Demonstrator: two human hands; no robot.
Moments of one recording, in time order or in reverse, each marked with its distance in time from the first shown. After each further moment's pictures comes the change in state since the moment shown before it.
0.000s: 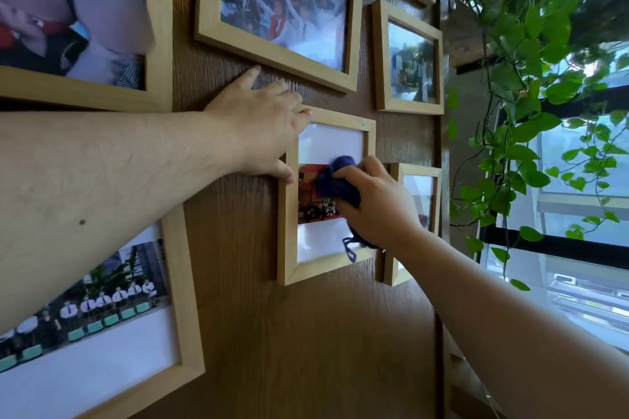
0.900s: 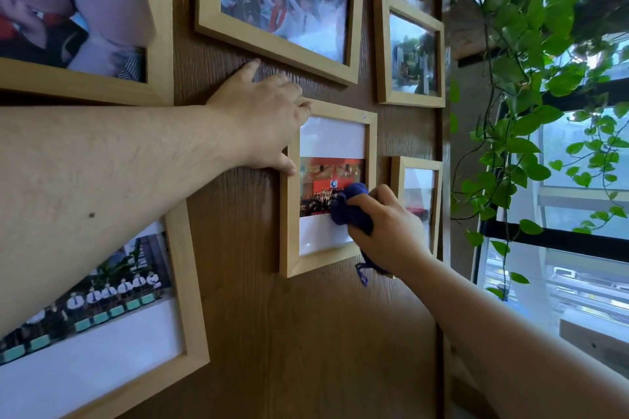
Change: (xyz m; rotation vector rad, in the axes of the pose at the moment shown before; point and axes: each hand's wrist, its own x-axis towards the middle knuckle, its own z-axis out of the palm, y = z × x) left_hand 0.000 0.001 0.000 0.002 0.004 -0.005; right_hand -0.044 0.017 0.025 0.012 -0.069 0.103
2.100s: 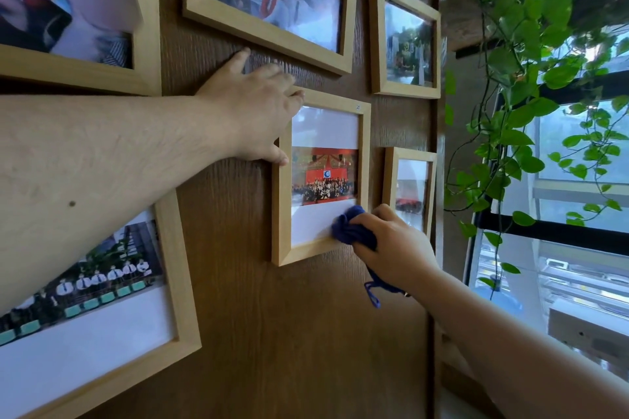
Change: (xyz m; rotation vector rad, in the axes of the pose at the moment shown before) left_hand -0.002 0.004 -0.001 -0.014 -0.046 -0.032; right_hand -0.034 0.013 -0.001 -0.040 -0.184 0.042
